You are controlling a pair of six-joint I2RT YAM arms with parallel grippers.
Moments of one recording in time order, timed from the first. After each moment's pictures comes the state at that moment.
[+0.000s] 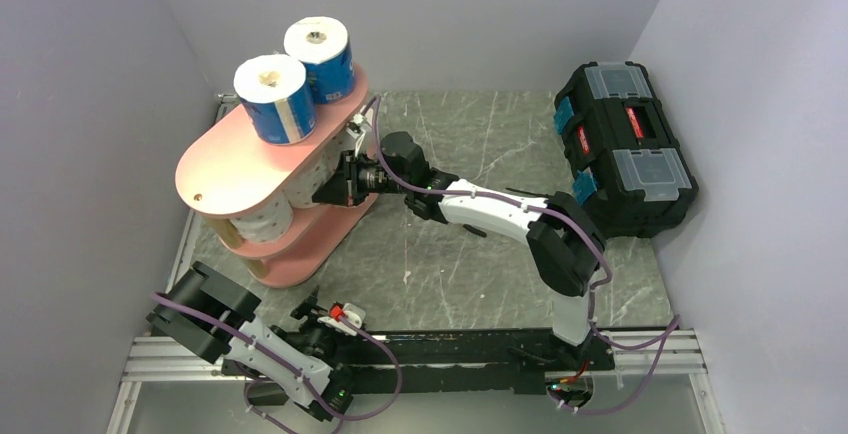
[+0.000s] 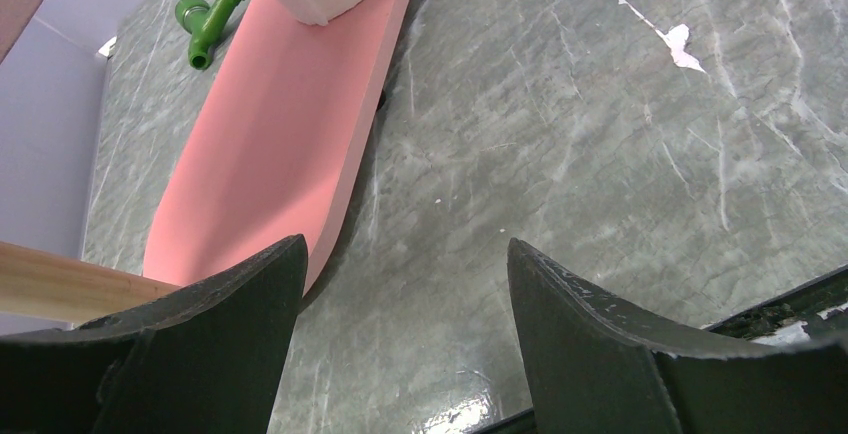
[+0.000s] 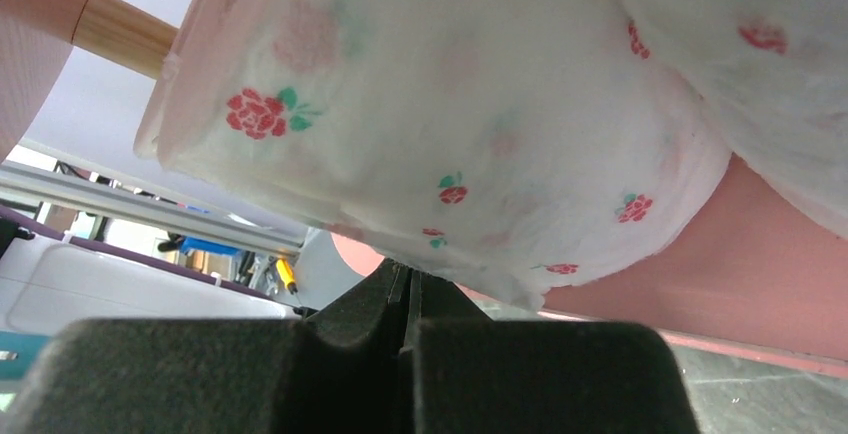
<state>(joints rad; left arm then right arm) -2.09 1.46 0.50 -1.50 -1.23 -2.05 0.92 1.89 1.40 0.35 -0.53 0.76</state>
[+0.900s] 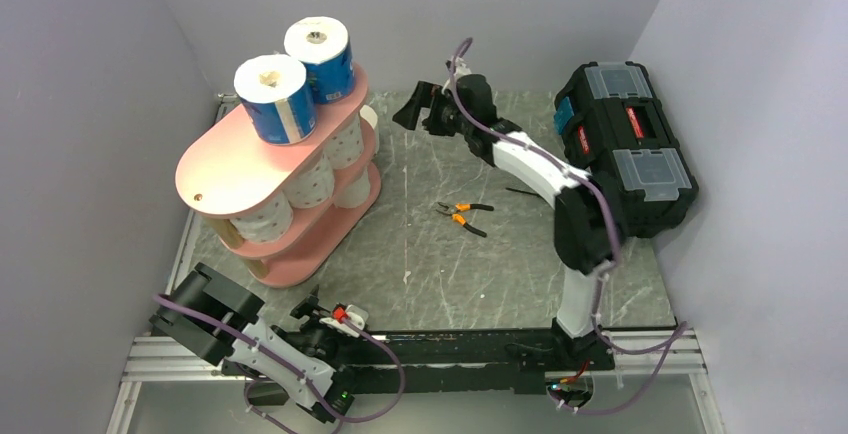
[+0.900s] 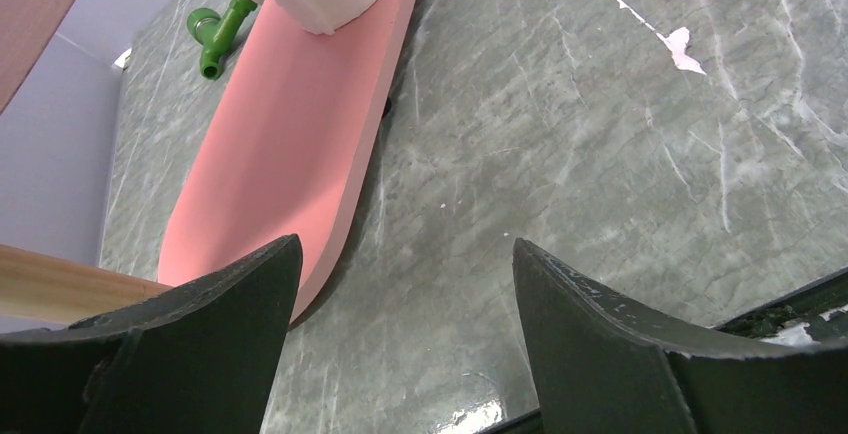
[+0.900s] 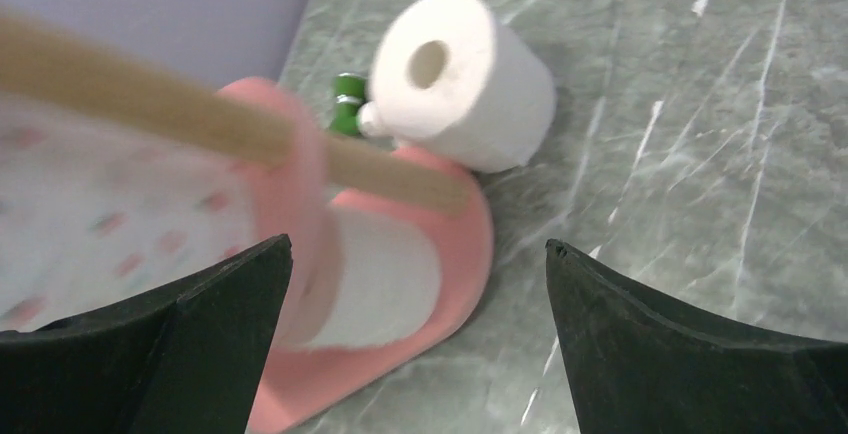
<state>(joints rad) -2.09 1.48 0.52 -1.53 -1.24 -2.05 0.49 1.81 1.45 0.07 -0.28 0.61</state>
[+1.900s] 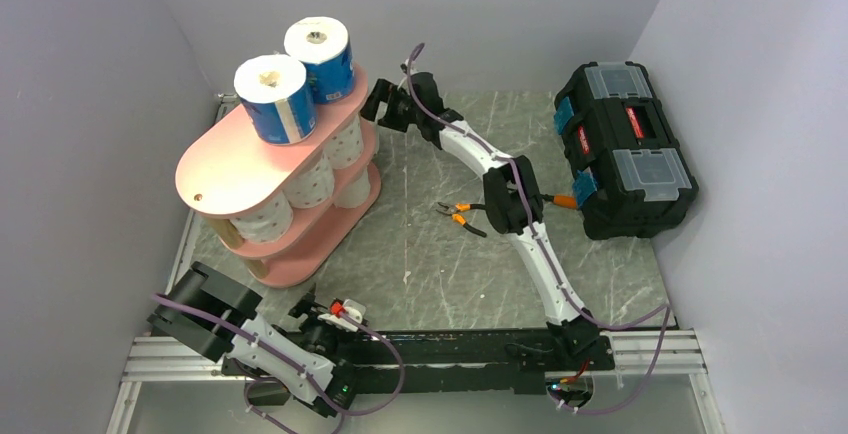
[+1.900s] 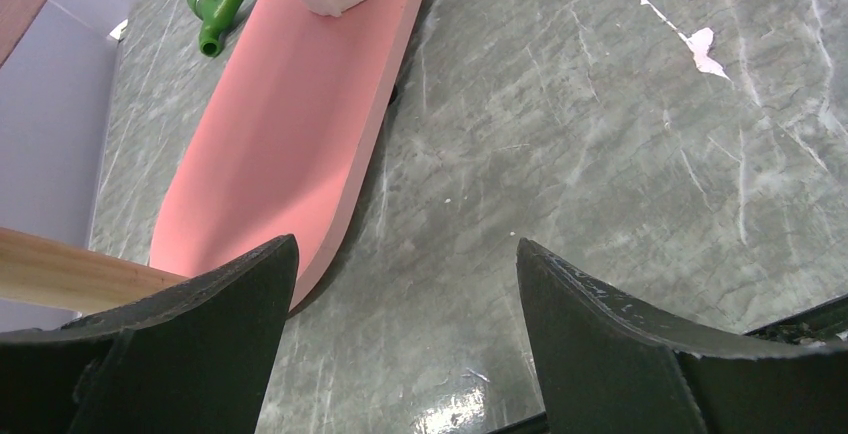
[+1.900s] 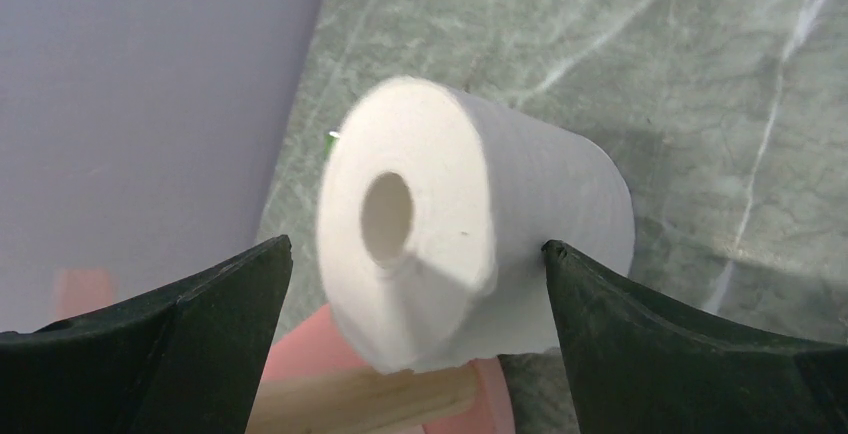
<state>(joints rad) -2.06 1.47 0.51 -1.50 -1.23 -2.05 0.51 2.63 2.34 -0.02 -0.44 0.80</state>
